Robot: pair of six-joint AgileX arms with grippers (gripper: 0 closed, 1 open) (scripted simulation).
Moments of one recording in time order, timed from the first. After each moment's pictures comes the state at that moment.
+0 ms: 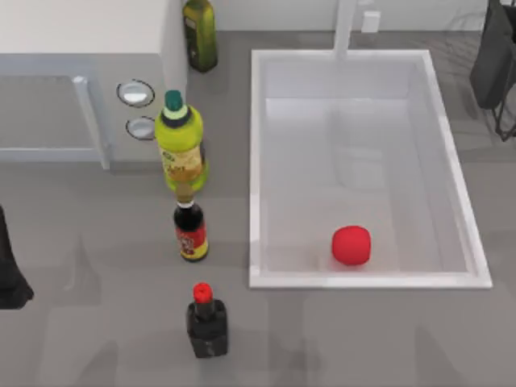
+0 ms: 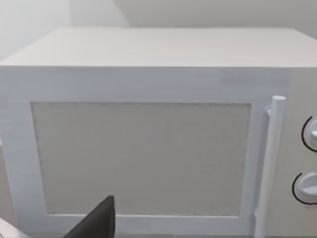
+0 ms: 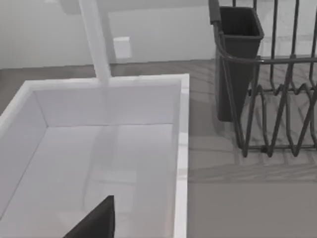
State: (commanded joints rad) left arm 0.00 0.00 0.00 0.00 0.00 0.00; right arm 0.10 0.37 0.33 -0.21 0.00 0.10
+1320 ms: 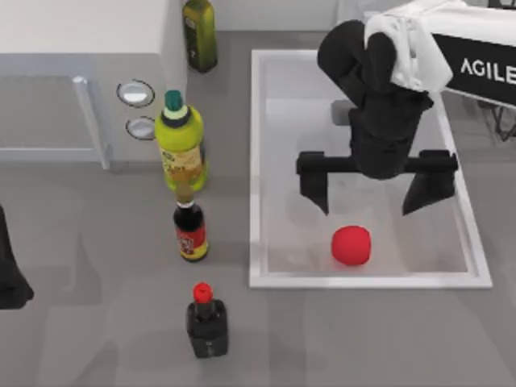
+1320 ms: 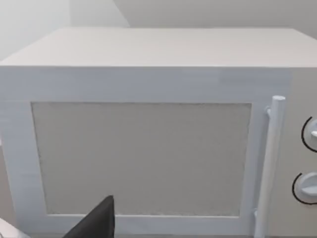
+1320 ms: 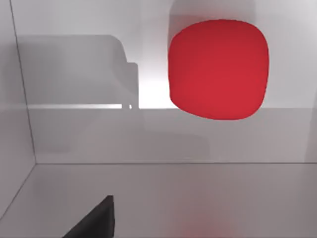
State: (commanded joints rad) left arm 0.00 0.00 0.00 0.00 0.00 0.00; right arm 0.51 2.18 1.70 -1.09 0.00 0.53
